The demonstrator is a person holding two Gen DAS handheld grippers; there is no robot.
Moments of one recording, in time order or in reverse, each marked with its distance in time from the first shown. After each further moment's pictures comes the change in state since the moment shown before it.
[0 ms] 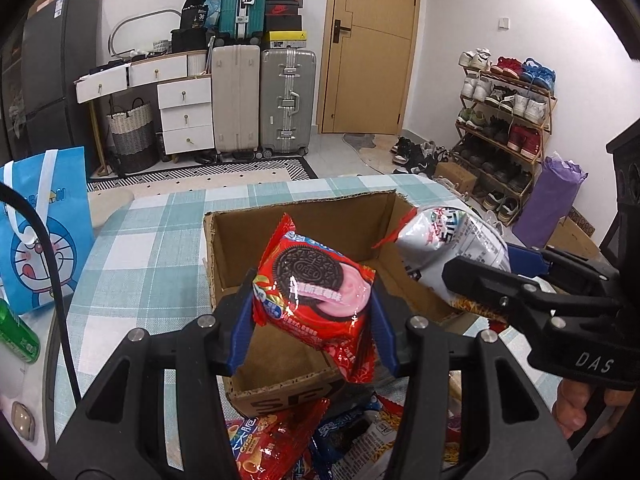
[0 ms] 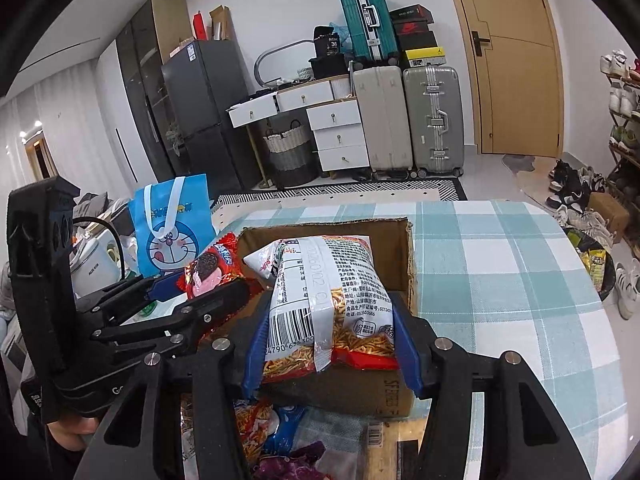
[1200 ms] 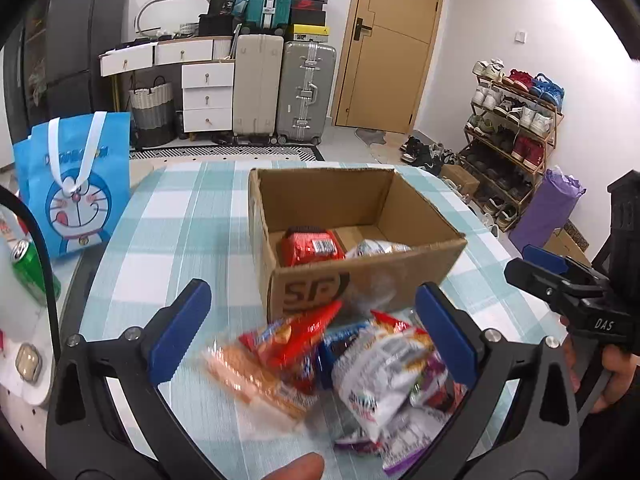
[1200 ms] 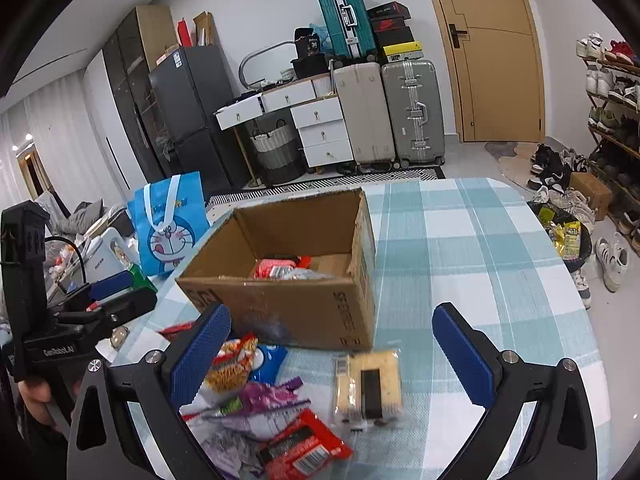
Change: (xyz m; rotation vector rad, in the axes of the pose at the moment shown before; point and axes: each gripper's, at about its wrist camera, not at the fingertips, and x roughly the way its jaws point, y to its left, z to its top) left arm -0.096 0.018 -0.046 -0.093 0.023 0.025; right arm -0.070 -0.030 -0.041 0.048 0.007 -0.033
